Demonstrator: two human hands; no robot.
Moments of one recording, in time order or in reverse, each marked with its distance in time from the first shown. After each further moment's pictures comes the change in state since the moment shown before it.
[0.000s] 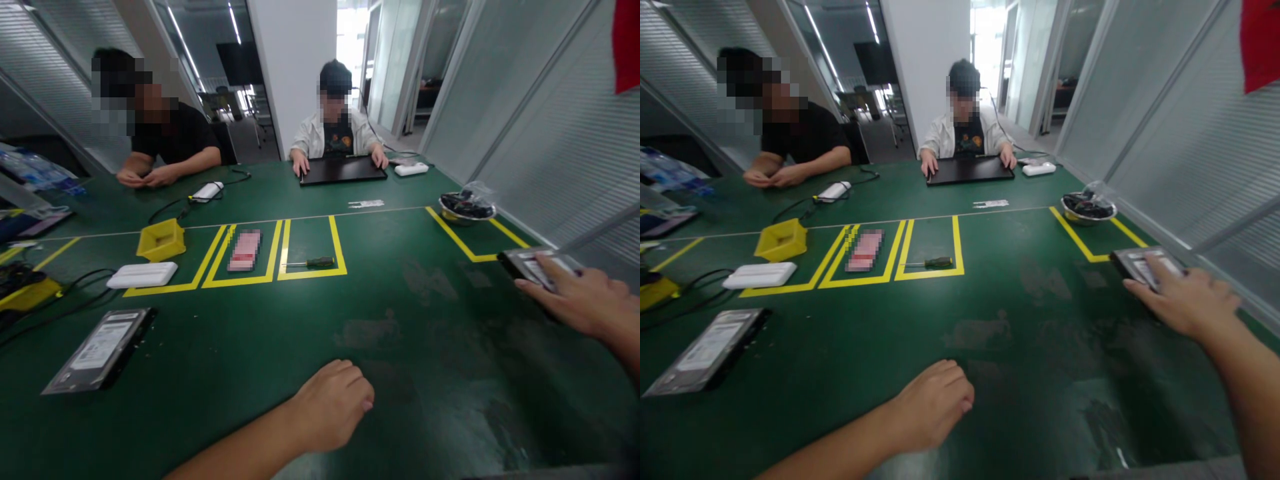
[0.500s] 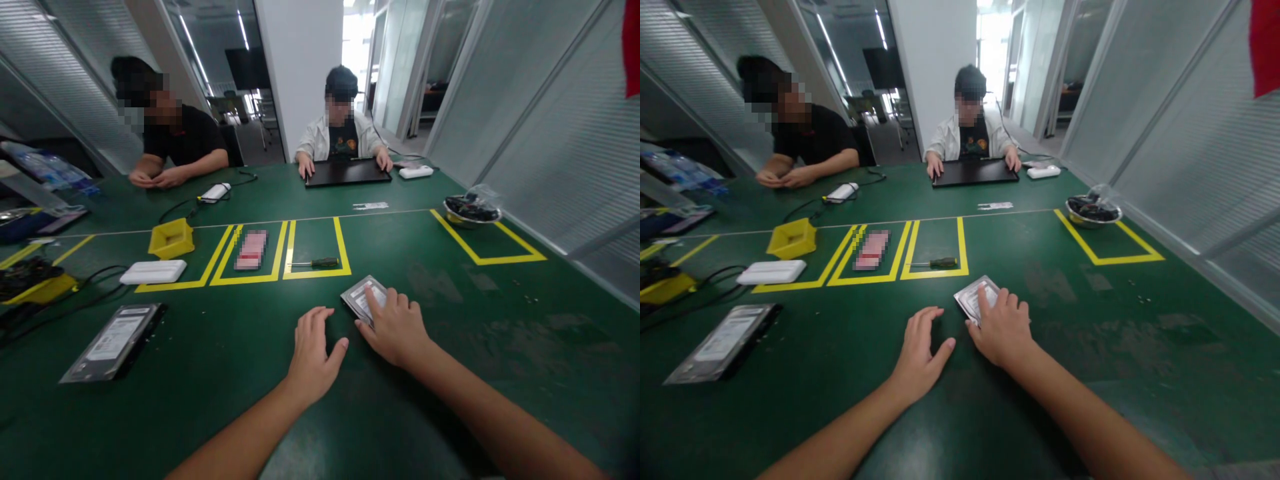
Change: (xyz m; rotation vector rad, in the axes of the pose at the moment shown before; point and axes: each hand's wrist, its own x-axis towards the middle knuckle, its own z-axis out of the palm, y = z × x) left_hand -0.003 -0.031 -0.004 -0.064 0.576 -0.499; right_hand -0.164 -0.255 -0.025 0.030 -0.154 -0.641
